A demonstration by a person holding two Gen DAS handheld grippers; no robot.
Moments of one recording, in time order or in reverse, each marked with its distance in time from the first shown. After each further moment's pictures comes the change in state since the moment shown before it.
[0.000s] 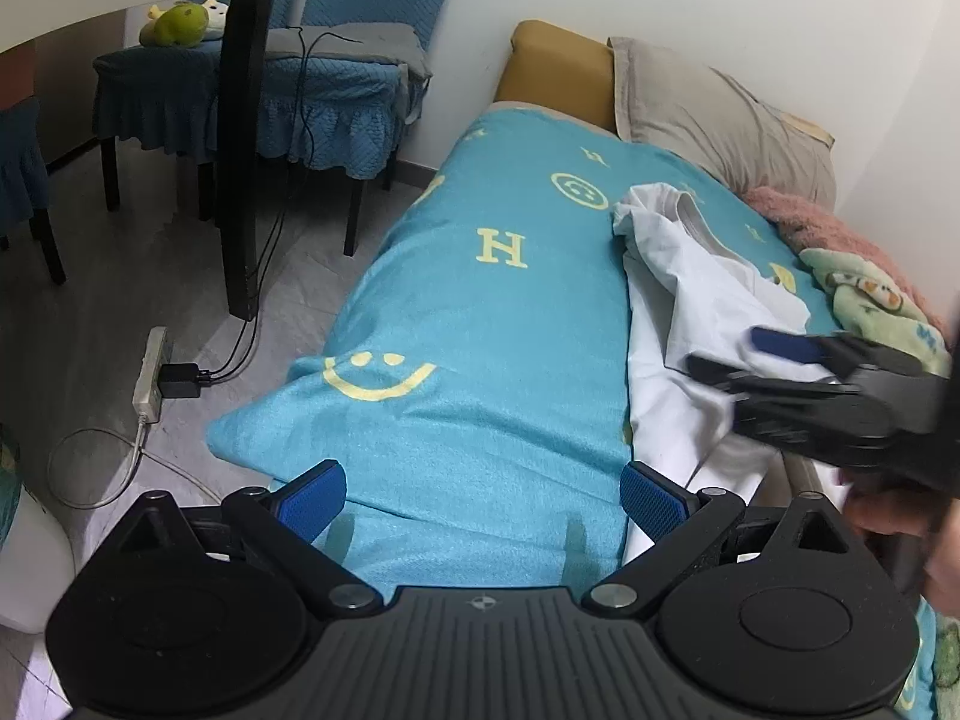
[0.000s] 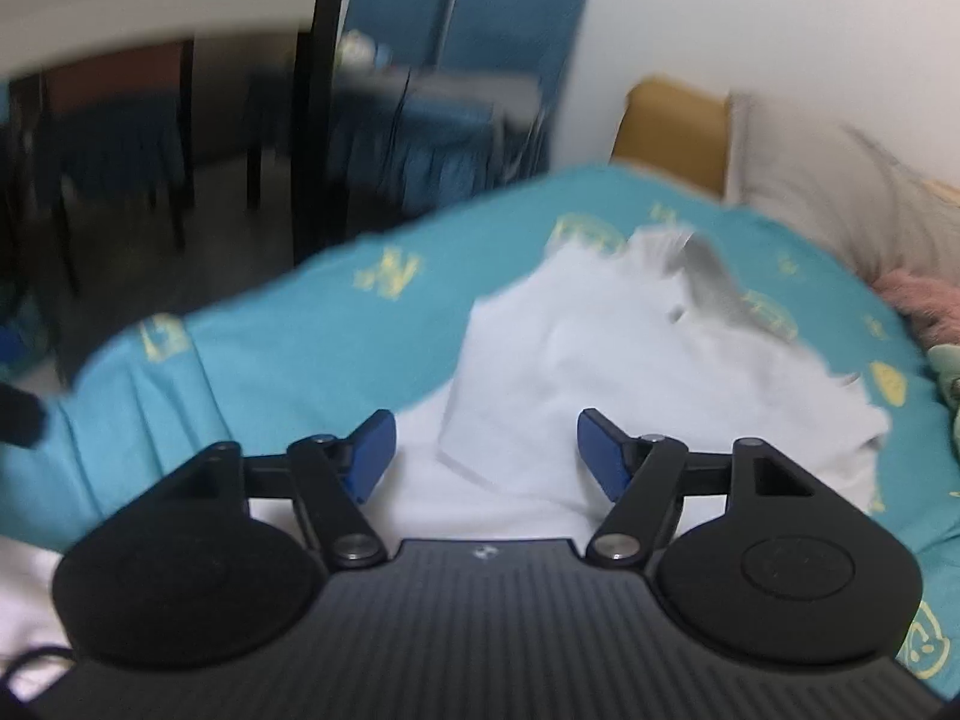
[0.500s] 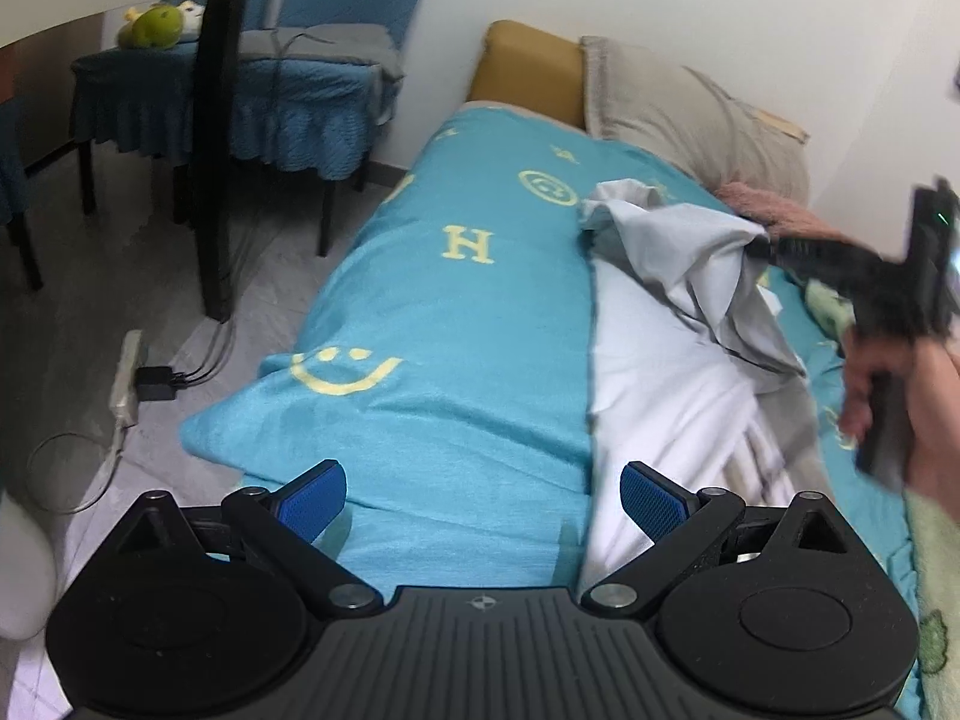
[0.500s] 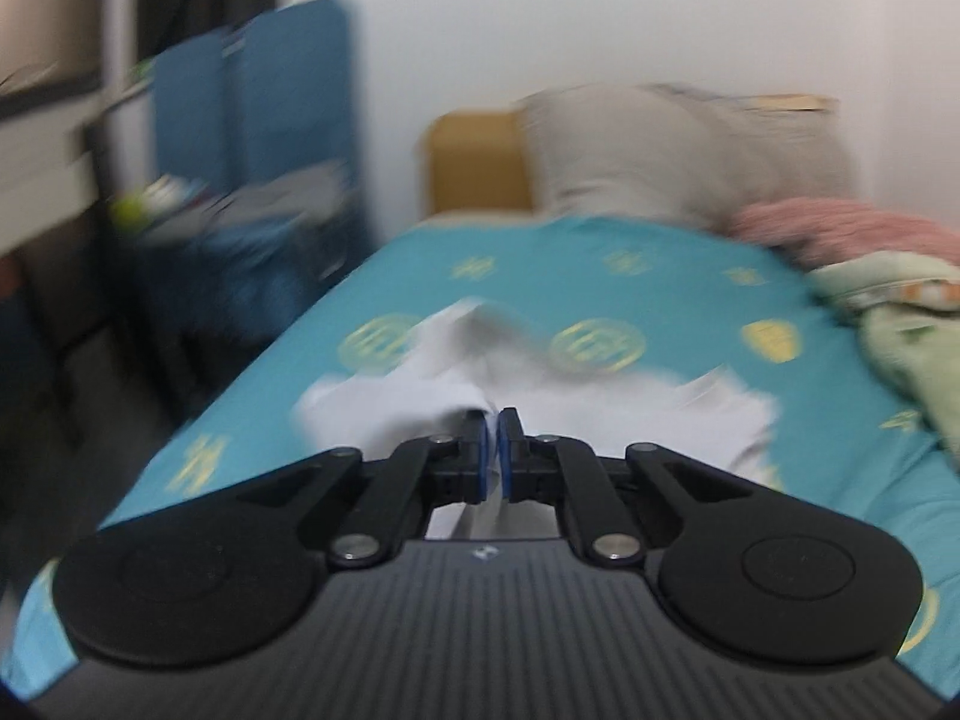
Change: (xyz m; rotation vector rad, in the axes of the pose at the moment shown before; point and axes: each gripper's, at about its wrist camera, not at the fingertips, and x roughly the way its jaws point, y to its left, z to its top) left arm -0.002 -0.009 -0.006 0.023 -0.005 -0.069; right arm -0.001 -0.126 0.033 0.445 -0.166 -0.243
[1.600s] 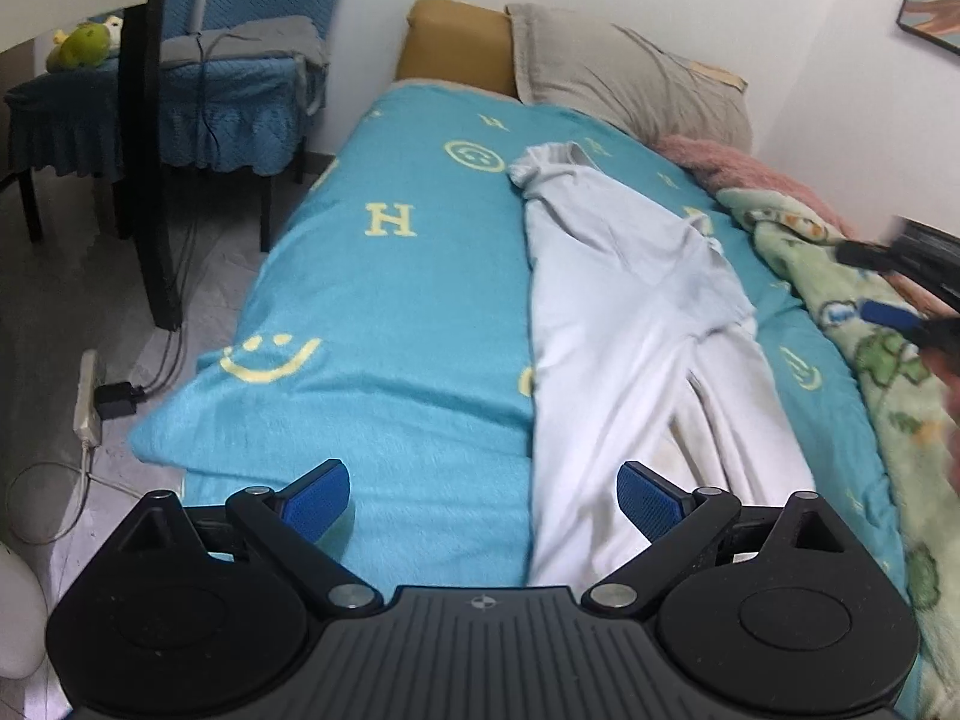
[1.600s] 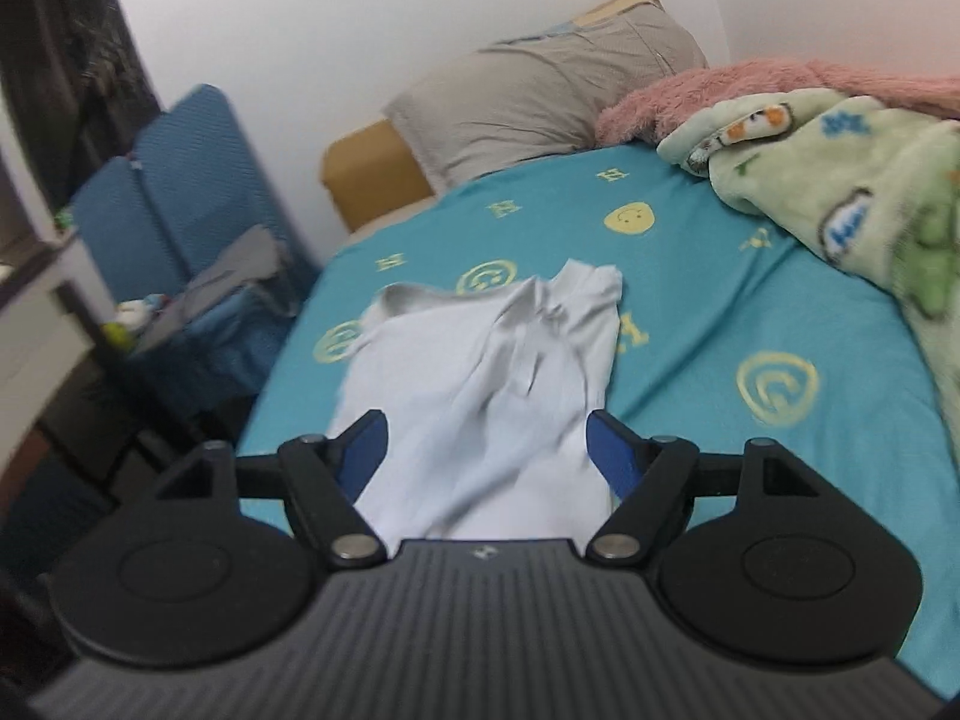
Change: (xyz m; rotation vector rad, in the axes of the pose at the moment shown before) left arm -0.005 -0.020 -0.007 0.099 0.074 -0.082; right arm -0.169 -0.065 -0.046 0.362 0.087 0.018
